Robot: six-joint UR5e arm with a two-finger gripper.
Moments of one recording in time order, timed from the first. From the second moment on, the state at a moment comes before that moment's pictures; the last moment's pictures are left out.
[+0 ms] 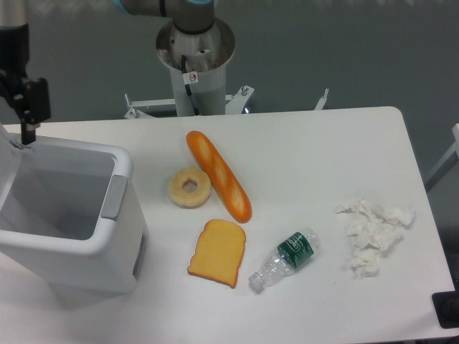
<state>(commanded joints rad) 1.94 -1.59 -1.54 -1.03 1.43 0.33</state>
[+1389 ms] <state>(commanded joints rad) 2.11 -1.67 -1.55 -1.02 1.48 0.34</state>
